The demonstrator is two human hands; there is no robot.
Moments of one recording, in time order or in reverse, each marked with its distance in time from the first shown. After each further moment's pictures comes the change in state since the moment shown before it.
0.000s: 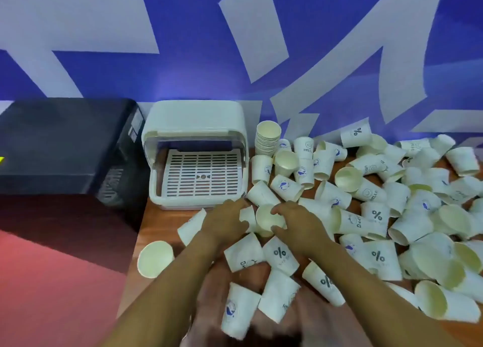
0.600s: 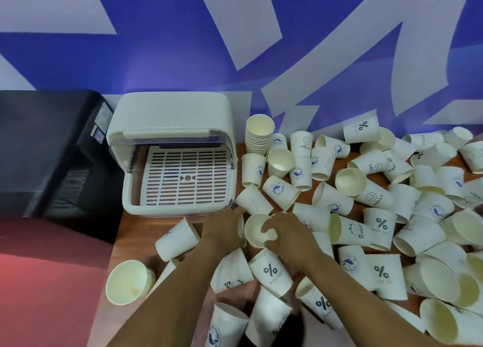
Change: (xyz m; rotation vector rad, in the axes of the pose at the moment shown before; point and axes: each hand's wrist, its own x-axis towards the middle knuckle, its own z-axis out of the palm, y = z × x) left_hand 0.061 0.001 0.040 0.202 -0.099 -0.044; right_hand 0.034 0.031 0.018 0.071 -0.101 -0.017
